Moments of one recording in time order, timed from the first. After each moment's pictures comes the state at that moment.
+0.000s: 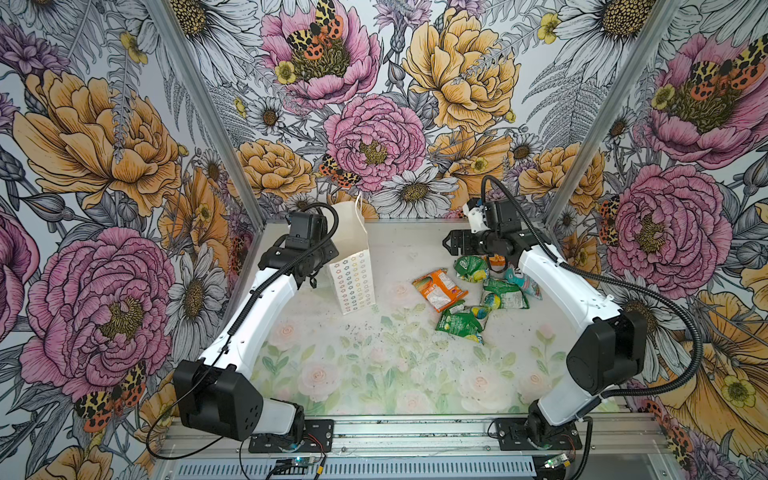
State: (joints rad) left arm -0.23 1.40 1.36 -0.69 -0.15 -0.68; right arm 0.28 1.65 1.54 -0.66 -0.24 0.19
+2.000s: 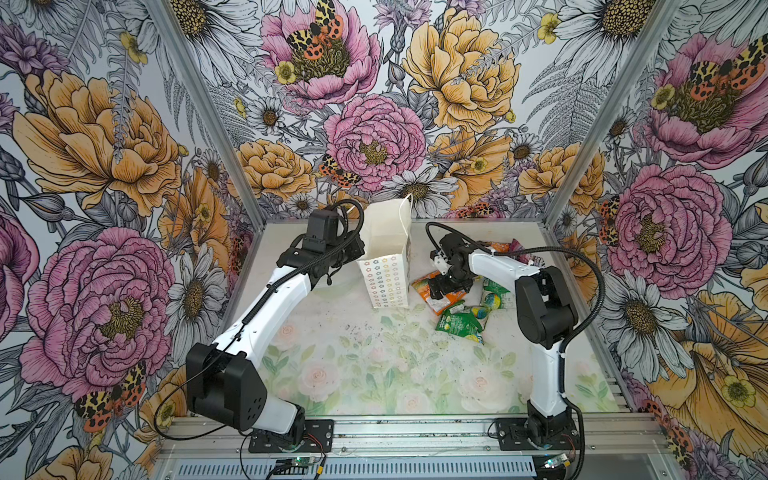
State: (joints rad) left arm -0.32 1.45 1.33 -0.48 0.18 -0.66; right arm 0.39 2.08 1.57 -0.85 -0.14 -0.06
